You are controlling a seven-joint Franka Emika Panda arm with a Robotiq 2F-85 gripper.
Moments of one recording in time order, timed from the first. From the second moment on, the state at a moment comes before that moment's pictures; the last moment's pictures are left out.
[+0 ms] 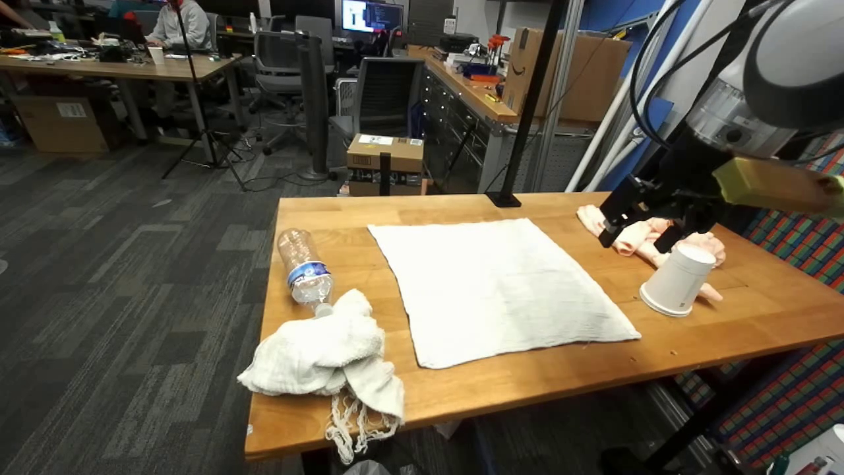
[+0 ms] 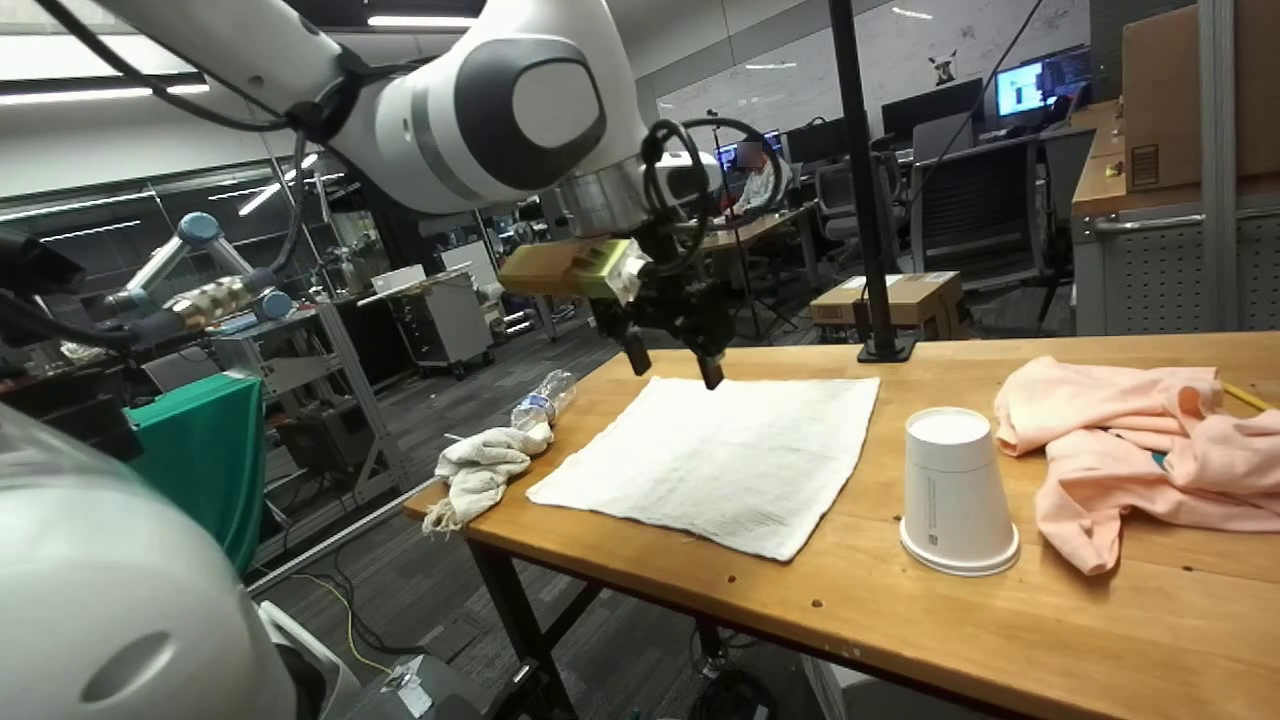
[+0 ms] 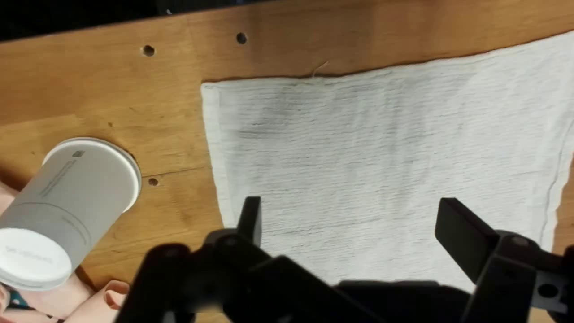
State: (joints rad) arm 0.01 -0.44 0.03 -2.71 0.08 2.46 0.06
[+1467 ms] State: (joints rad) arm -0.11 0.00 0.00 -2.69 -0.25 2.76 0.43
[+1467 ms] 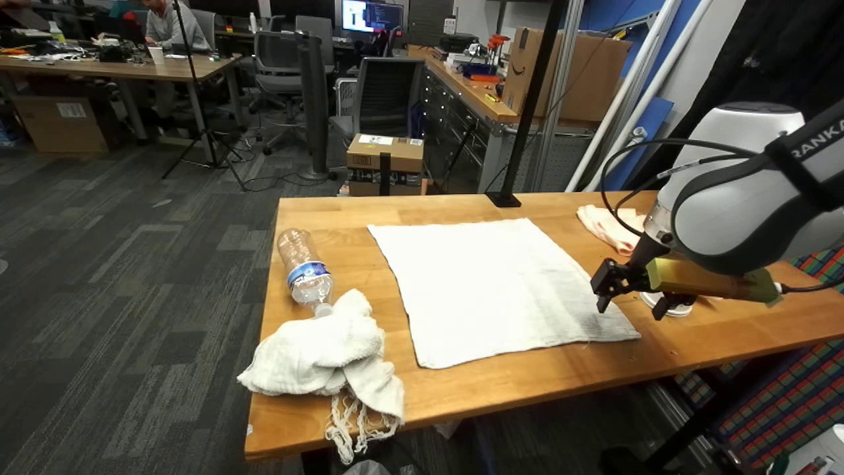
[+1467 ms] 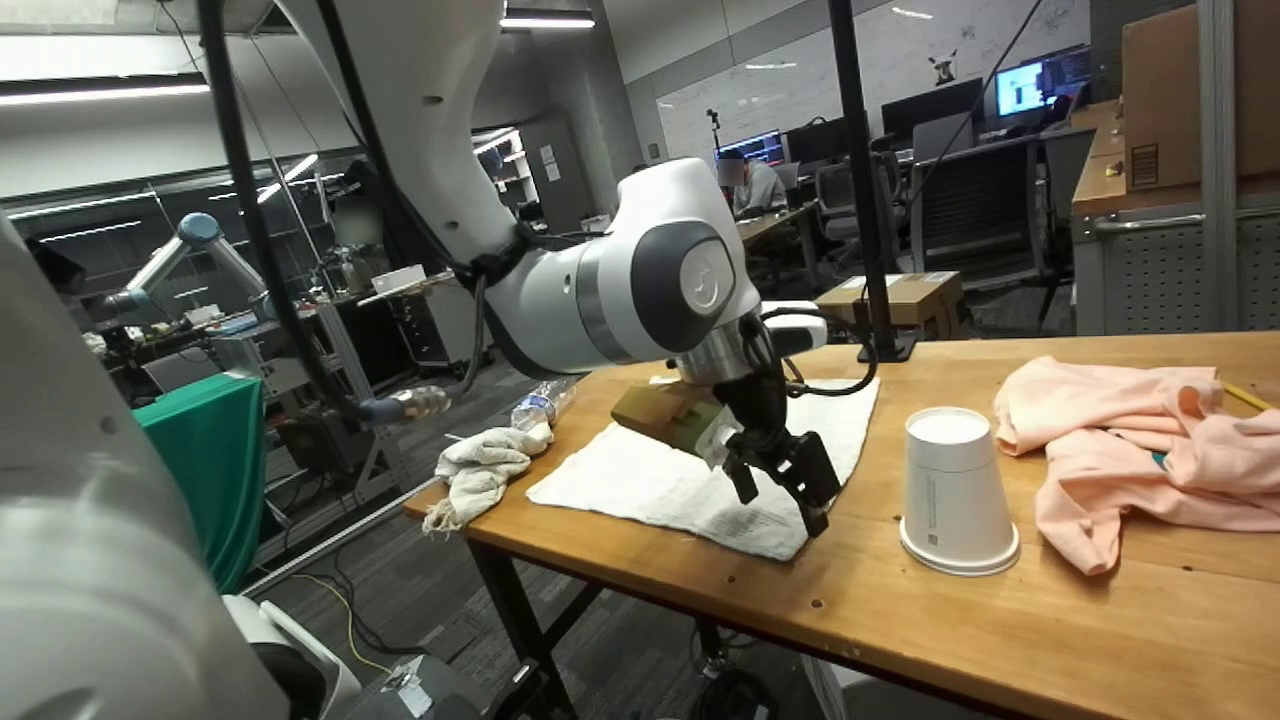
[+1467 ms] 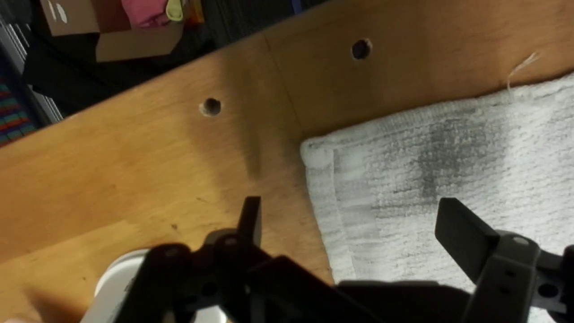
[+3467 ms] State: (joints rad) arm -0.03 0.07 -0.01 -2.59 -0.16 2.60 0.48
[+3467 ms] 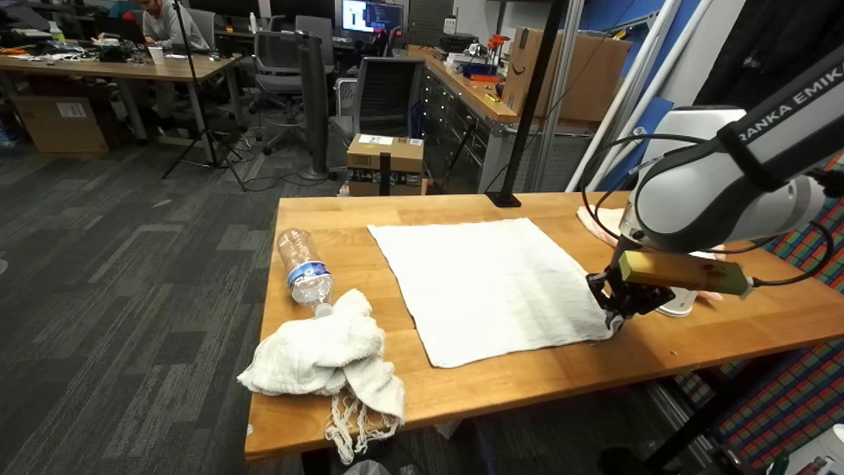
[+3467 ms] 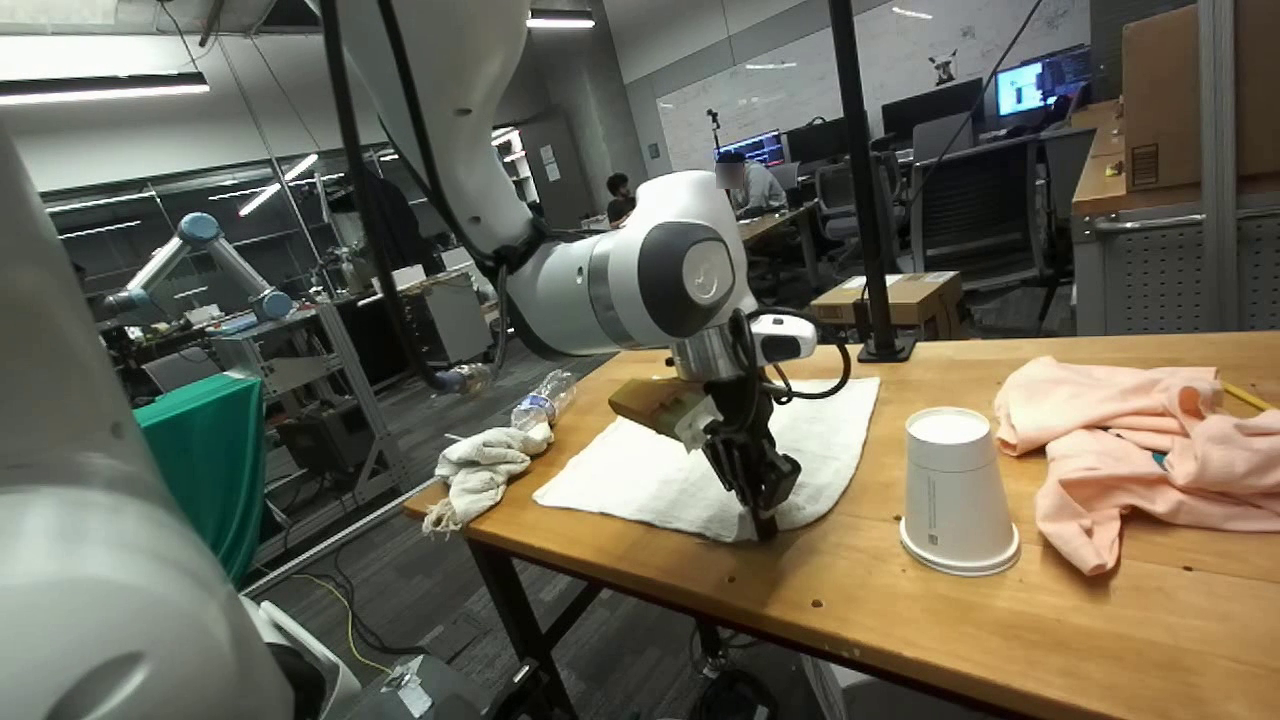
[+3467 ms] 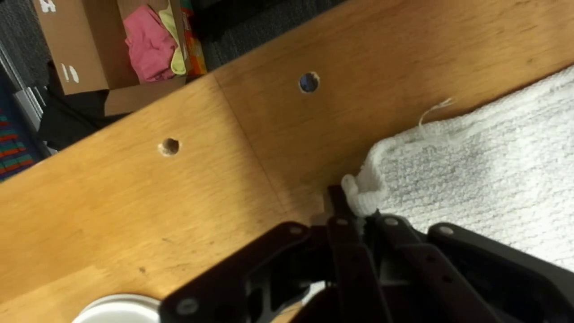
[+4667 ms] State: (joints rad) arm 0.08 0.10 0.04 -2.23 -0.25 2.16 0.59
